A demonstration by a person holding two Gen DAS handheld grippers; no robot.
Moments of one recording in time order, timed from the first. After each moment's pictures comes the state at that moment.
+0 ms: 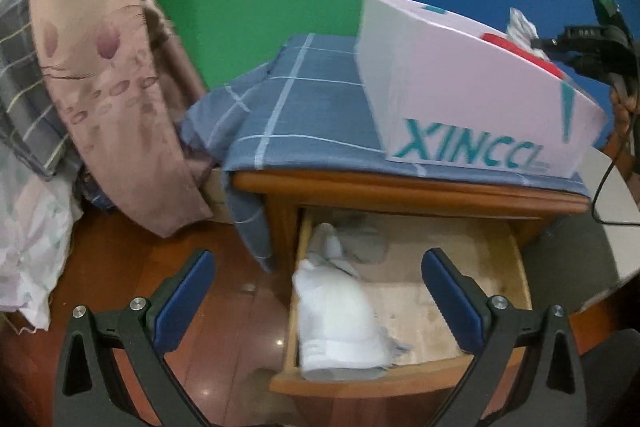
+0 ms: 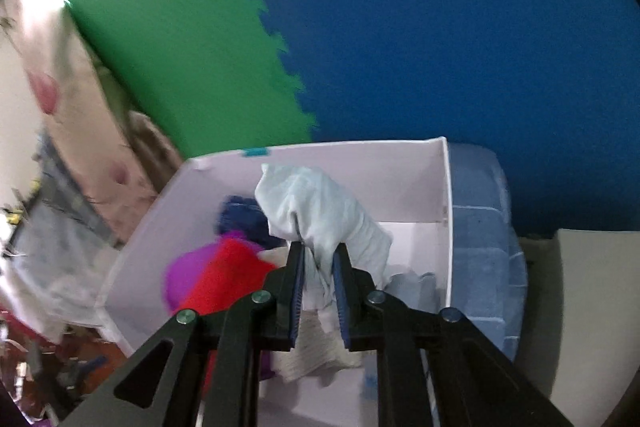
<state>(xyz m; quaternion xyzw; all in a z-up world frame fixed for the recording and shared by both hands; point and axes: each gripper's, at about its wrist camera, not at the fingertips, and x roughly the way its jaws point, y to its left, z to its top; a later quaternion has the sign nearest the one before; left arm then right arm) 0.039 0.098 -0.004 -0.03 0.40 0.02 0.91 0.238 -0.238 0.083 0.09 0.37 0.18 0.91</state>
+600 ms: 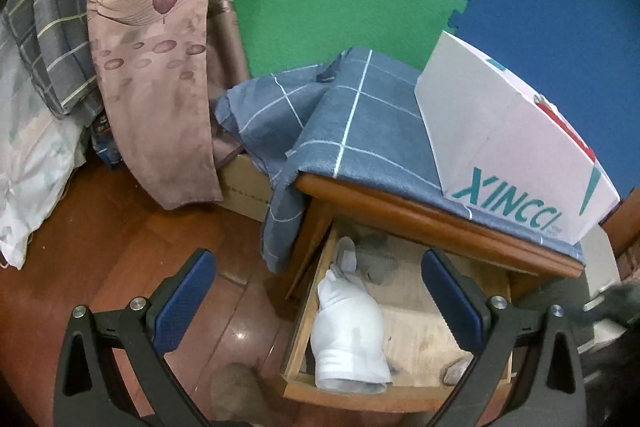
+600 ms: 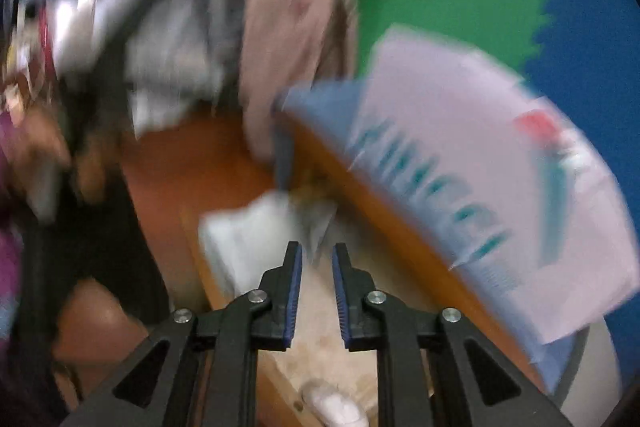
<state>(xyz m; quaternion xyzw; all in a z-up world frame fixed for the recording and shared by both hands) 0.027 0.147 -0.005 -0.14 0.39 0.05 0.91 0.008 -0.071 -0.022 -0.26 0.33 0.37 0.83</state>
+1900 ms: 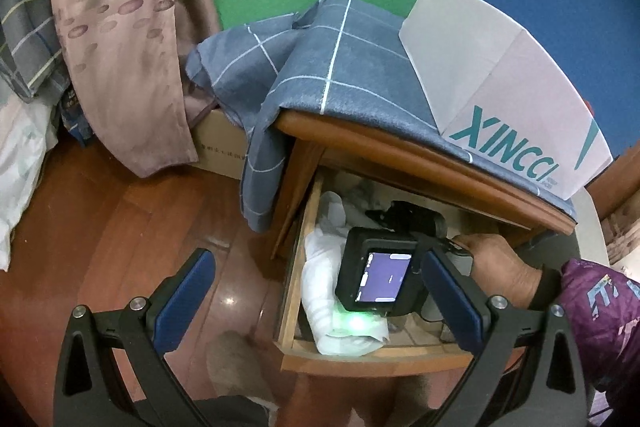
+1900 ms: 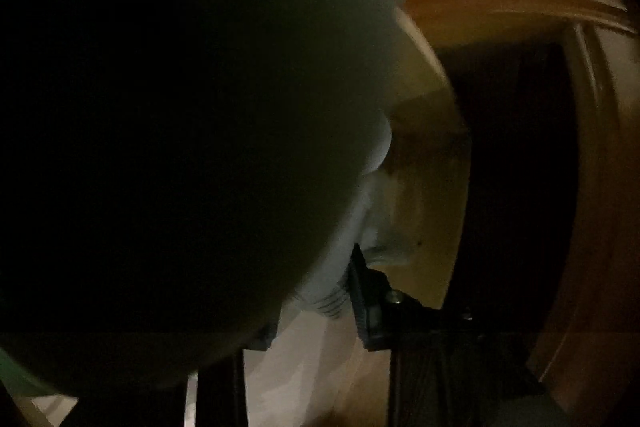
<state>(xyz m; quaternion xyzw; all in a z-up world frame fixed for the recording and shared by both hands) 0.033 0.152 -0.032 -0.15 0.46 -0.01 0.88 0.126 0.059 -0.259 -0.69 0.27 0.24 0.63</state>
